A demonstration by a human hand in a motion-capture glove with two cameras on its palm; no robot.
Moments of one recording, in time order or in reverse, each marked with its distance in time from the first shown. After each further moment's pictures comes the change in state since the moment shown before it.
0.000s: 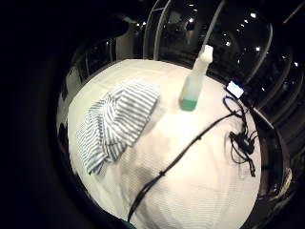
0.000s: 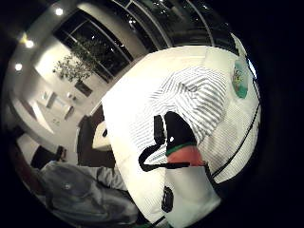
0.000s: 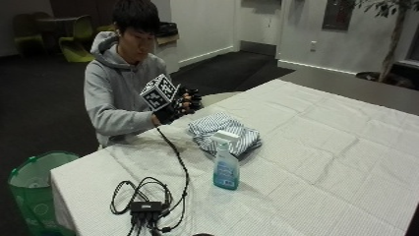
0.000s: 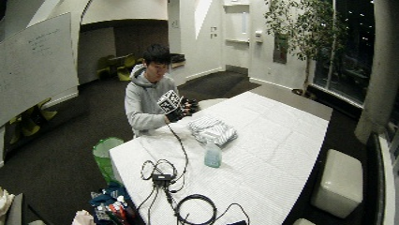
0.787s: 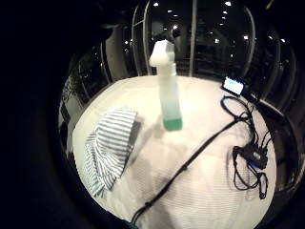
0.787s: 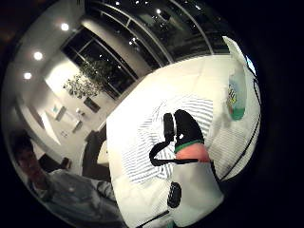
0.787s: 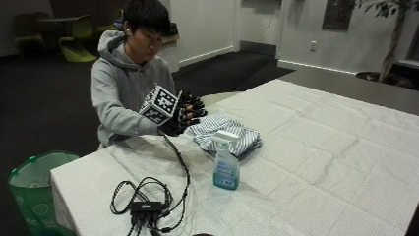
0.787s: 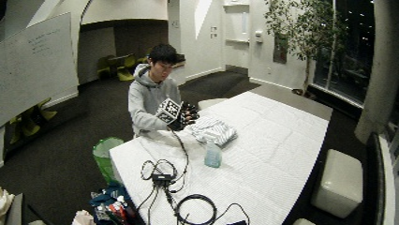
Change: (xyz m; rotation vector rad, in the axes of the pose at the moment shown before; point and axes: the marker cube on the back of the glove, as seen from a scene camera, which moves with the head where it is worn) arm 0.077 -0.049 0.009 0.156 -0.135 0.130
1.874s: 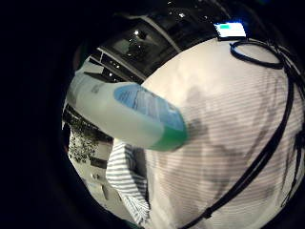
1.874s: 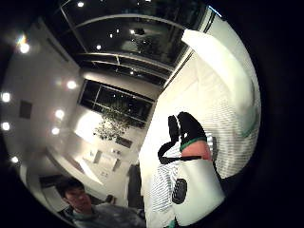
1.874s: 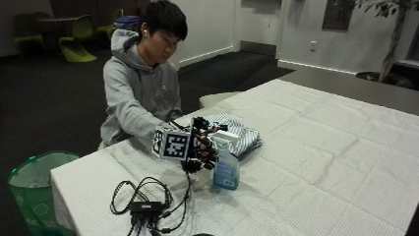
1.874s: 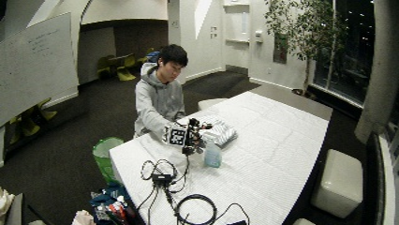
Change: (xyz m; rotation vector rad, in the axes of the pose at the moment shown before) arm 0.089 -0.062 0.055 0.081 -0.376 0.530
